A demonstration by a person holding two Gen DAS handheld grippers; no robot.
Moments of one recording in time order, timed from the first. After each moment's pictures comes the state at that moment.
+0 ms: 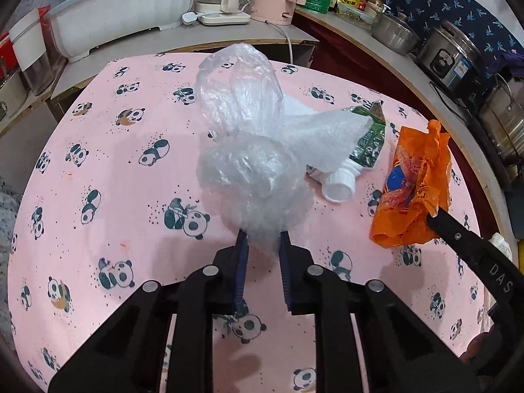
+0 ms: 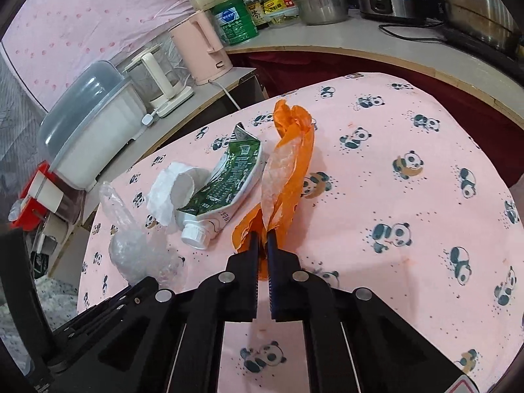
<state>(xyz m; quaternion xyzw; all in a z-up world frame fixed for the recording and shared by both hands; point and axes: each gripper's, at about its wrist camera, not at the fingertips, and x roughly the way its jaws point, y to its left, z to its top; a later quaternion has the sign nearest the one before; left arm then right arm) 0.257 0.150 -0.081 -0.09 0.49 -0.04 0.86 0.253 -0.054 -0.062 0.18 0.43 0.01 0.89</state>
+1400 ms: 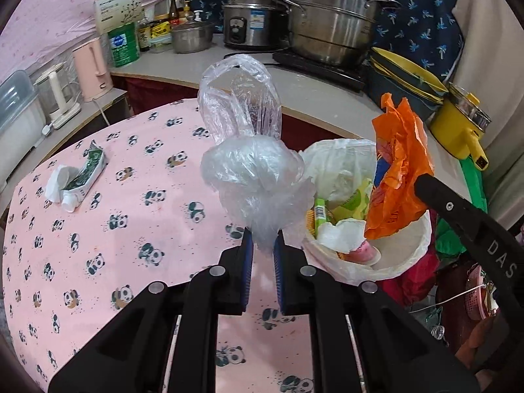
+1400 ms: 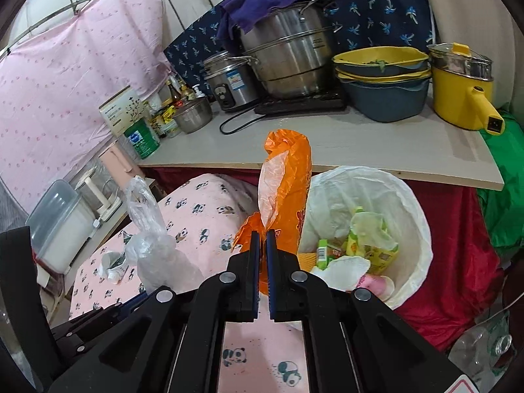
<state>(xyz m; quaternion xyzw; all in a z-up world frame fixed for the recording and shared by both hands) 0.097 -0.159 0.010 0.08 0.42 -0.25 0.87 0.020 -0.314 0.026 0.24 0.29 -0.16 0.91</state>
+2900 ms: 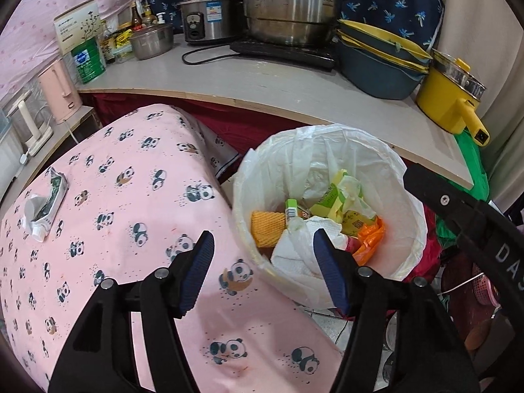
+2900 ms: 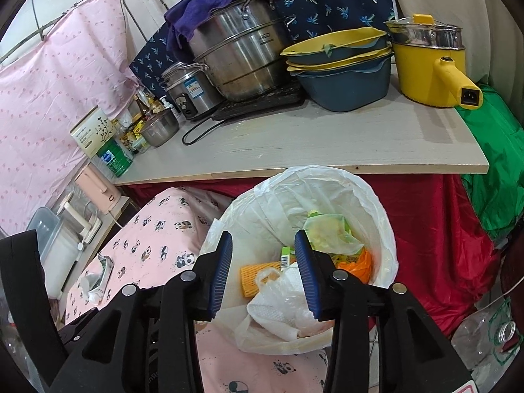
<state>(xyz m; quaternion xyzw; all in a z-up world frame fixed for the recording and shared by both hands) 0.104 -0.228 -0.012 0.12 0.42 -0.27 0.86 0.016 -0.368 0.000 0.28 0.28 -0.20 0.90</state>
